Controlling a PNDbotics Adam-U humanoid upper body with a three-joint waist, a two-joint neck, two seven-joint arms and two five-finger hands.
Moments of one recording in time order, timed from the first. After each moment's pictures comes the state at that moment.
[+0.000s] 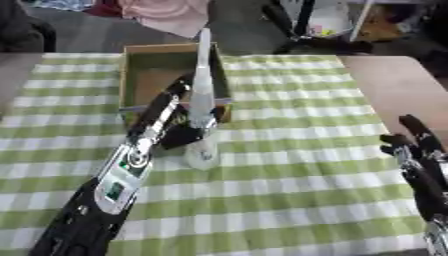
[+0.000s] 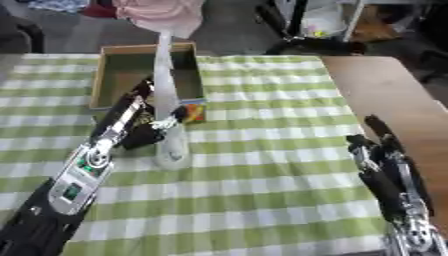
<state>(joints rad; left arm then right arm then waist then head) -0.54 0.18 -0.26 -1.41 -0.53 0.06 -0.07 -0.09 -0.14 -0.05 -1.70 0.00 -0.13 0.05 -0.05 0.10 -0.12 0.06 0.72</state>
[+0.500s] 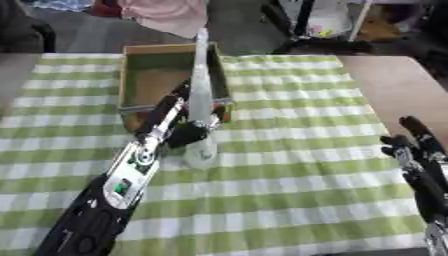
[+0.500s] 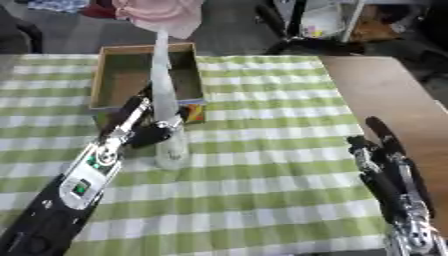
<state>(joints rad) -0.56 0.17 -0.27 -1.35 -0.52 0.07 -0.07 -0.09 -0.14 -0.05 -1.70 0.00 -0.13 0.05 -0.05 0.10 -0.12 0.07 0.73</state>
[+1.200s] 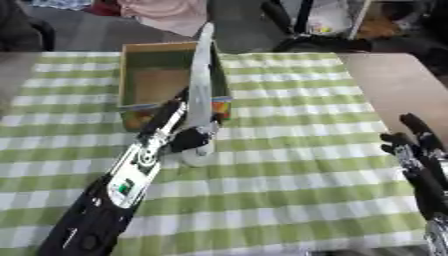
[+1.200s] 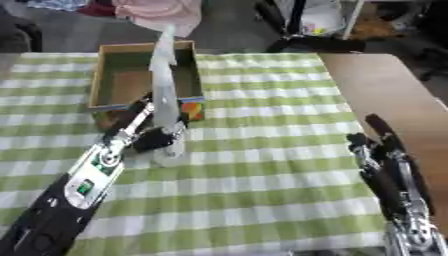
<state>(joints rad) -0.55 0.17 -0.27 -1.30 -0.55 0.04 -0.10 -0.09 -0.14 -0.05 -1.70 0.00 -0.13 0.05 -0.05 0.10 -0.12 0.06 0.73</state>
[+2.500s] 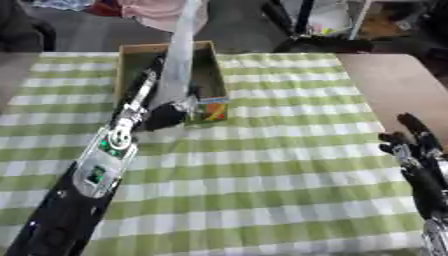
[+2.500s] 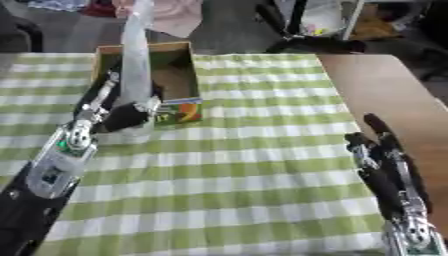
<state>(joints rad) -0.59 0.31 -0.20 -1.54 -0.22 0.13 0.00 -0.09 -0.14 -0.05 -1.70 0.00 -0.13 0.05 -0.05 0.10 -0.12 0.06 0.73</state>
